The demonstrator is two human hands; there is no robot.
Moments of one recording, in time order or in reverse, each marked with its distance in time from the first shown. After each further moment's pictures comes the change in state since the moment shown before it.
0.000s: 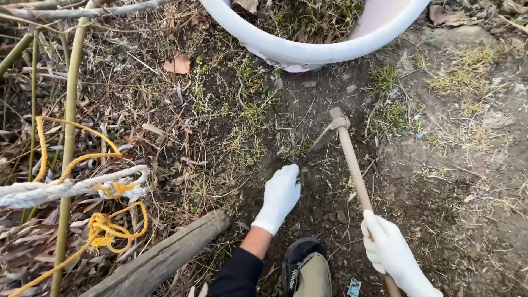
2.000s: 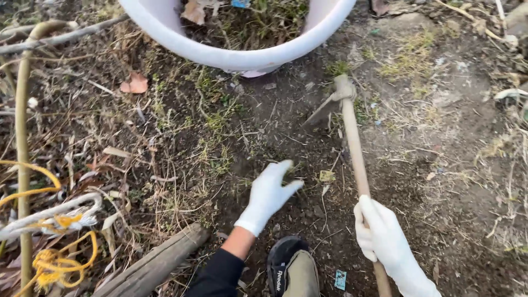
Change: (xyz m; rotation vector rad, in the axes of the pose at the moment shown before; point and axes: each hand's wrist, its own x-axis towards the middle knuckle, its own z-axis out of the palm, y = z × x) left_hand 0.012 0.053 -0.026 -0.282 -0.147 -0.036; right_hand -0.019 -0.005 -0.036 0.160 0.051 -0.195
